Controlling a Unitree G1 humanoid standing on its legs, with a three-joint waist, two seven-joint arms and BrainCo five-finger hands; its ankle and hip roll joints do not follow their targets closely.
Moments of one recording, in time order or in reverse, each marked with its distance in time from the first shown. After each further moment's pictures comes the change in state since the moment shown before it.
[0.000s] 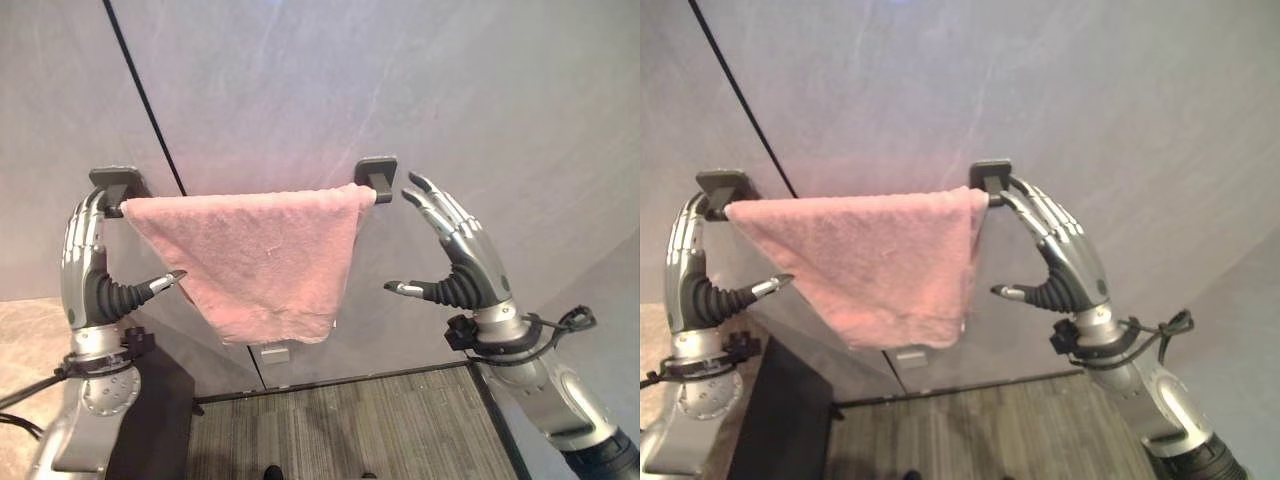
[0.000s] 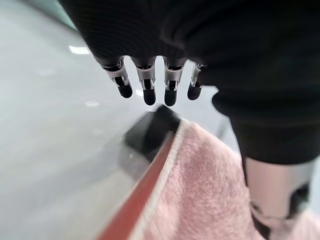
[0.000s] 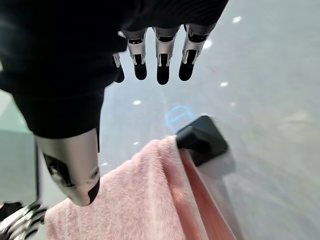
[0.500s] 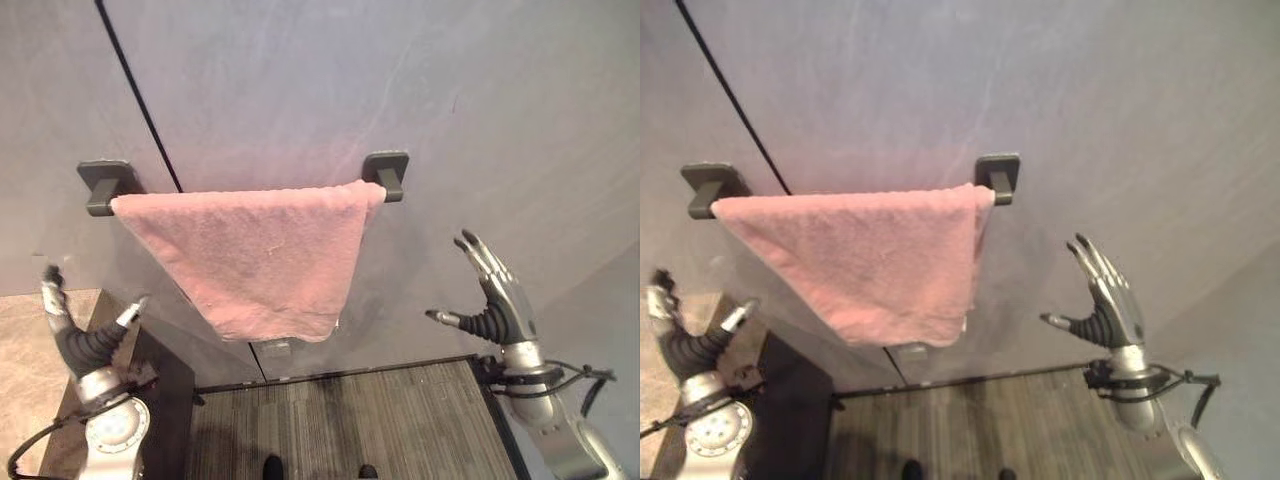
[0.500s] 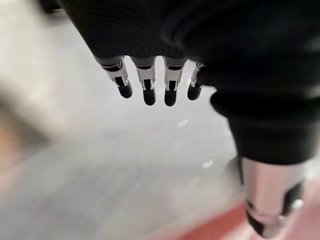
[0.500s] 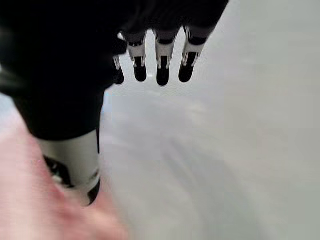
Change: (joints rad) left arm 0.120 -0.190 -0.055 0.157 -0.341 -0.057 0.006; right arm 0.256 0.086 -0.124 0.273 0.083 0.043 -0.031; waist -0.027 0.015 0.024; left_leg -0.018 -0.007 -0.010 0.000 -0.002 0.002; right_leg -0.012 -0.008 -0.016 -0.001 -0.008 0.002
